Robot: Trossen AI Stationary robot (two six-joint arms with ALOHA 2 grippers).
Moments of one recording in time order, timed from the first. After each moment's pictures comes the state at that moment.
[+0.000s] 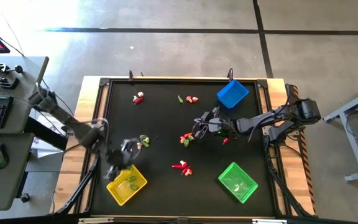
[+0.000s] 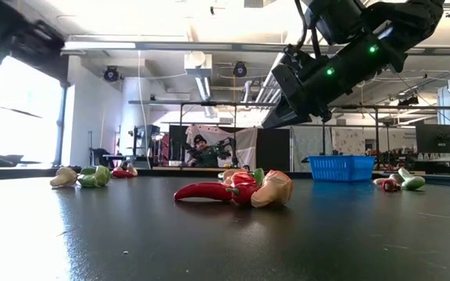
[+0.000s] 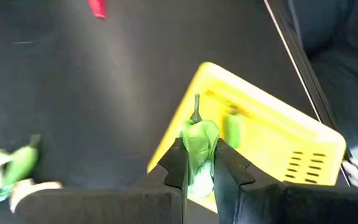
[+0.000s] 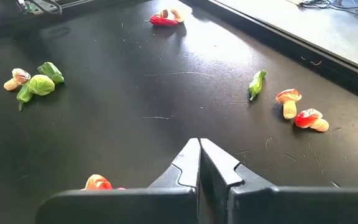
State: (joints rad) left arm -0.62 1.07 0.74 -0.64 -0.02 -0.30; right arm 0.04 1.54 0.67 0.30 0.52 0.36
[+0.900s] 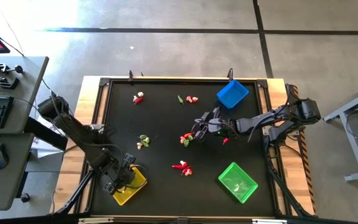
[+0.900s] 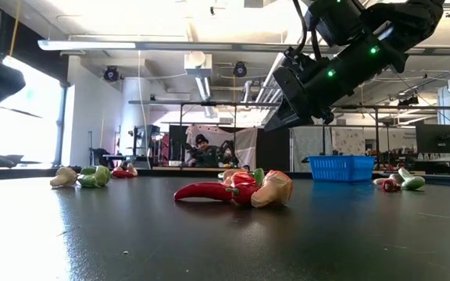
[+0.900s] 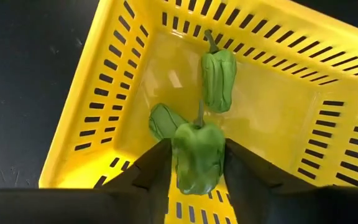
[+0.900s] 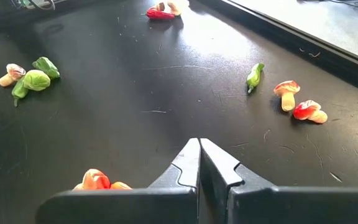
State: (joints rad) left arm -0.79 1.40 0.74 -0.58 -0.04 -0.31; right arm 0.04 1.54 0.67 0.28 0.52 0.39
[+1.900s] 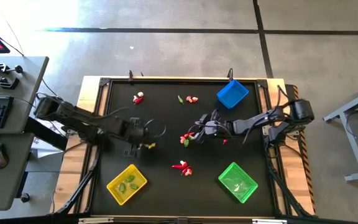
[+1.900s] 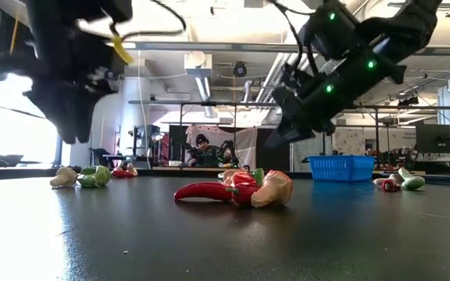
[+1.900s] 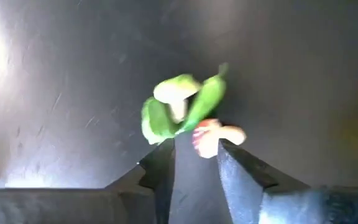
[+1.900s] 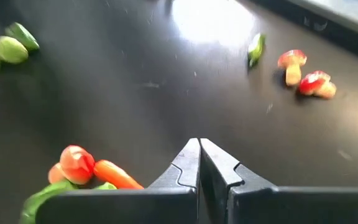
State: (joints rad) left arm -0.17 1.35 0.82 -0.86 -0.19 -0.03; right arm 0.04 1.63 0.67 0.28 0.52 0.42
